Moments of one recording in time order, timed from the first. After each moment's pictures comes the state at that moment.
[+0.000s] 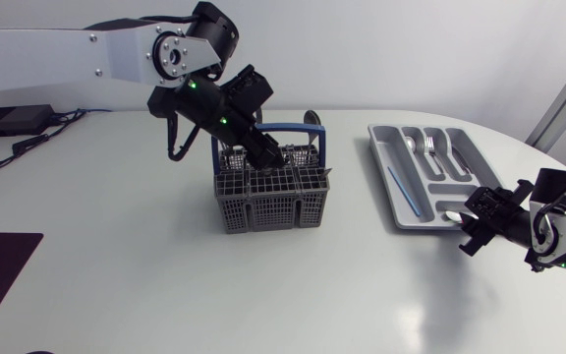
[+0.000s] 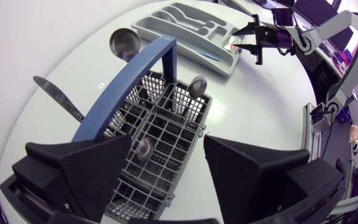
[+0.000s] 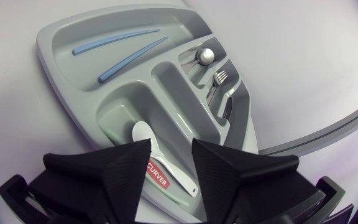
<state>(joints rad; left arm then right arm) -0.48 1.89 1.62 -0.71 0.37 0.44 -0.38 1.77 0.57 0.56 -0.22 -1.13</state>
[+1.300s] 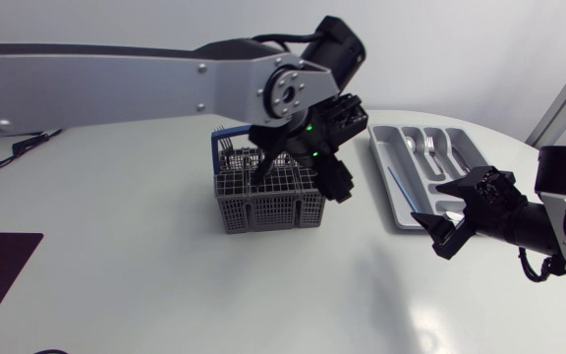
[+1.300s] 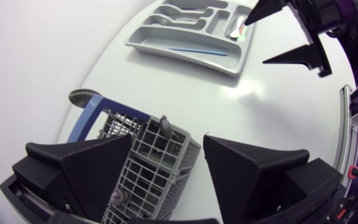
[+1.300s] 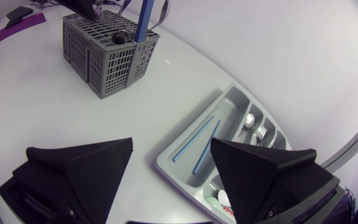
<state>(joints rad) -0.83 2.02 1.77 -0.67 -0.15 0.40 -0.12 1.22 0.49 0.07 -0.42 -0.74</state>
